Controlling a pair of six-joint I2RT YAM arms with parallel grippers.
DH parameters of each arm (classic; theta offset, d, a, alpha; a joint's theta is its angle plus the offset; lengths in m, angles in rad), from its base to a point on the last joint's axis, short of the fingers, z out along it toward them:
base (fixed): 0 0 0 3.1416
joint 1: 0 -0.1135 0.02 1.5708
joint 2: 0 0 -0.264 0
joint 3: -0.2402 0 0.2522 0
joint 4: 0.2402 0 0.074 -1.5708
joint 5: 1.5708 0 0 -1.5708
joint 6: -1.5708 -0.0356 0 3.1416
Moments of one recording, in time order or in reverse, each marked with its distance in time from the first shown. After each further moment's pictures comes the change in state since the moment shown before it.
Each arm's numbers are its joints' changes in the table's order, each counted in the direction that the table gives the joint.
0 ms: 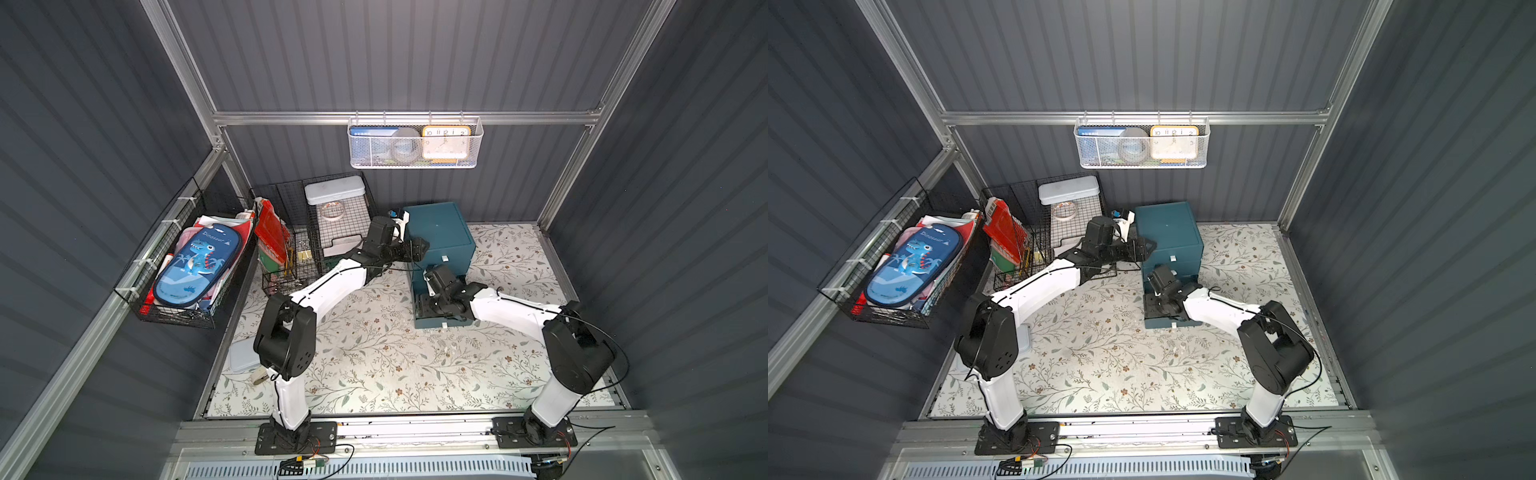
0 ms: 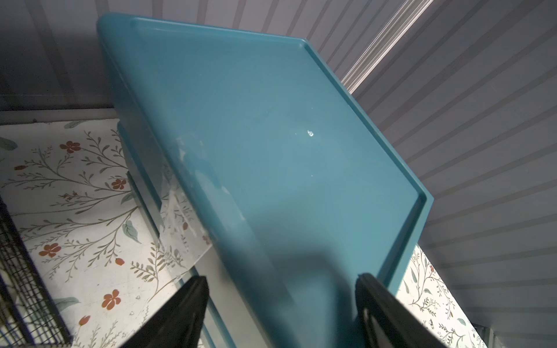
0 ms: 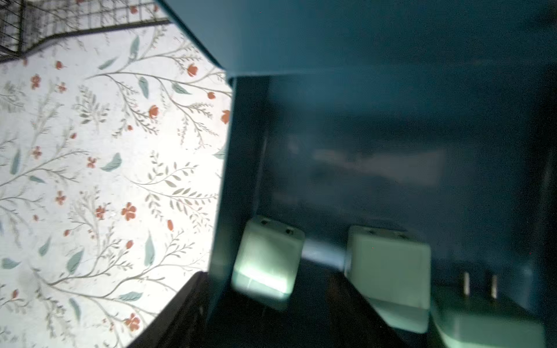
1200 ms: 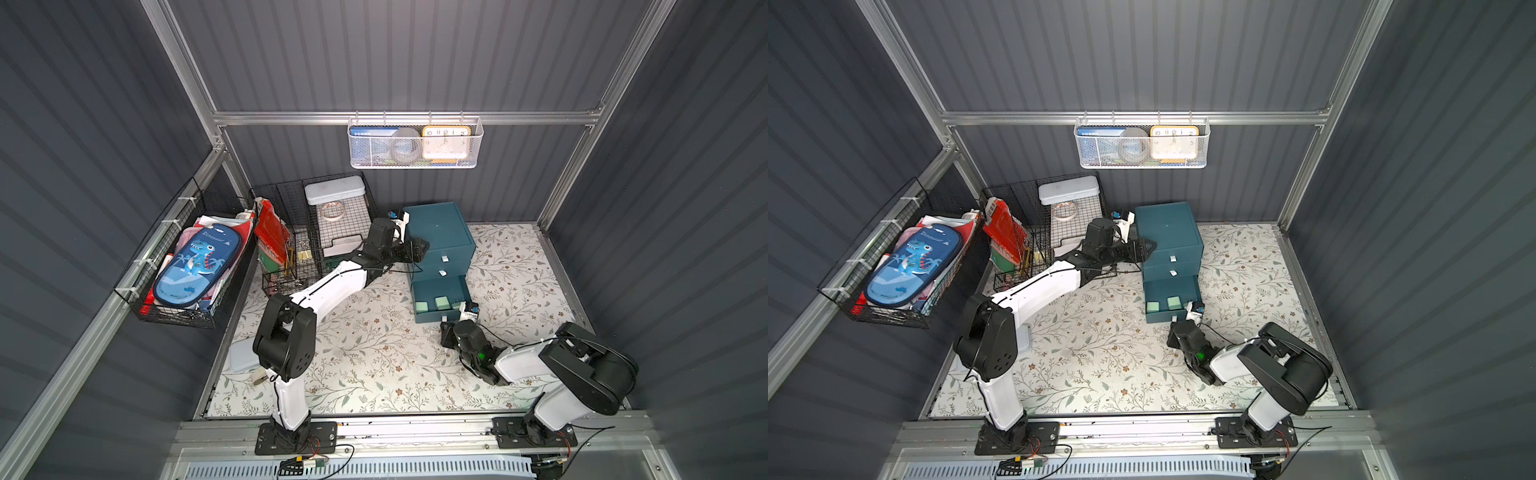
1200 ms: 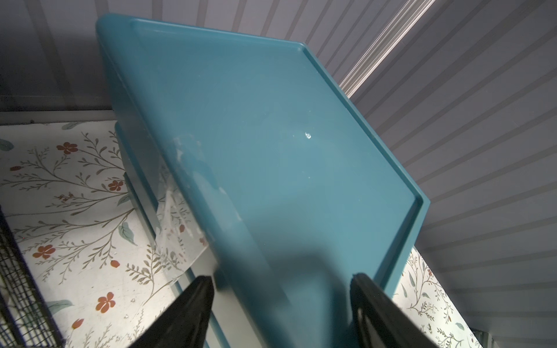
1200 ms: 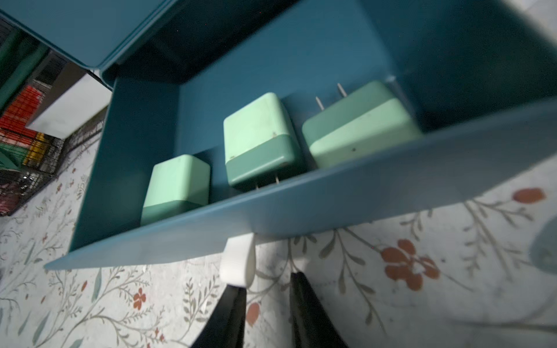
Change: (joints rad) left arm 0.007 -0.009 0.029 -0.037 -0.005 0.014; right arm -0.071 -0.089 0.784 -1.066 0.309 -0.343
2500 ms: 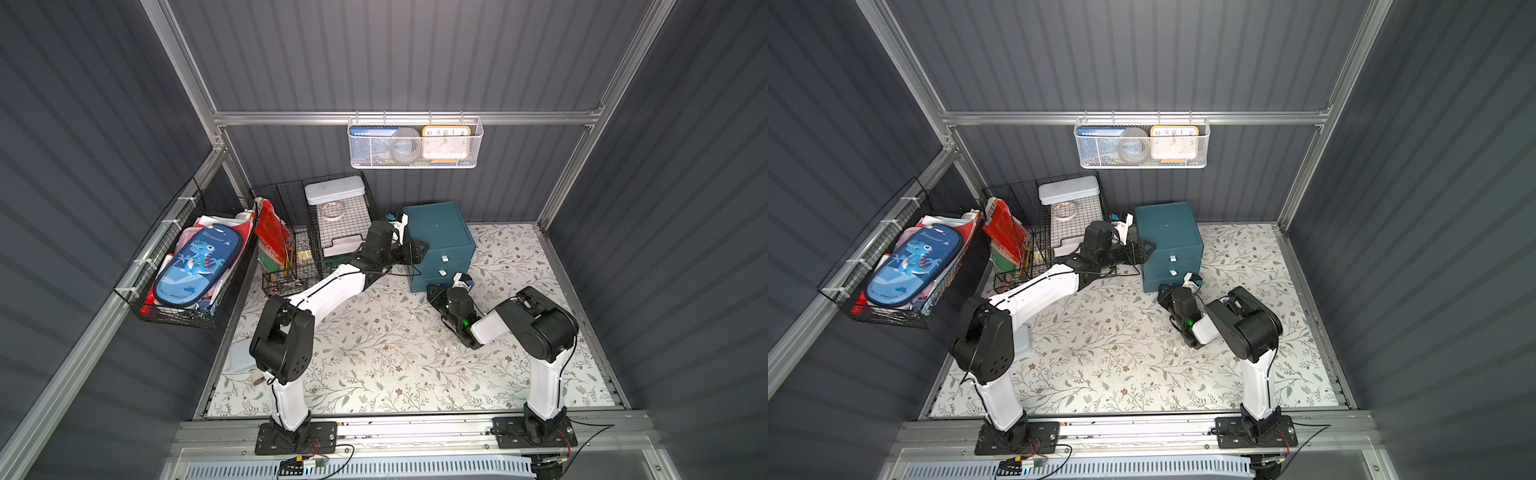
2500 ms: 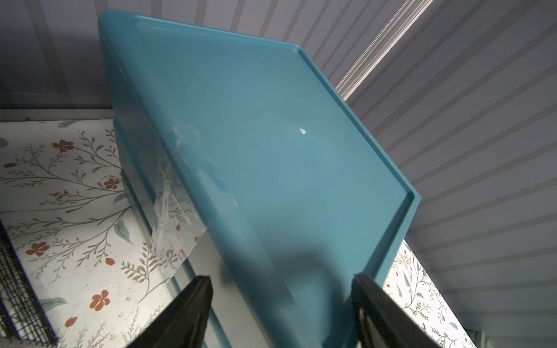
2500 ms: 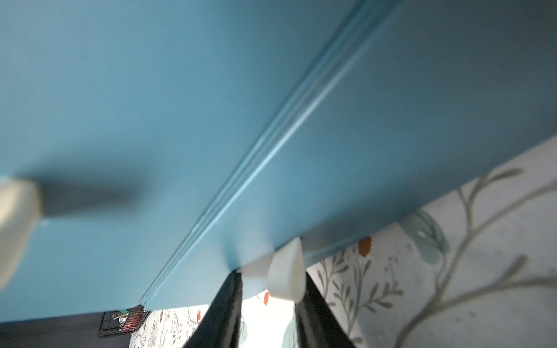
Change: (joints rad) left arm 0.002 -0.026 0.048 -0.040 0.006 0.017; right arm 0.192 0.402 -0.361 -0.284 -0.194 -0.252
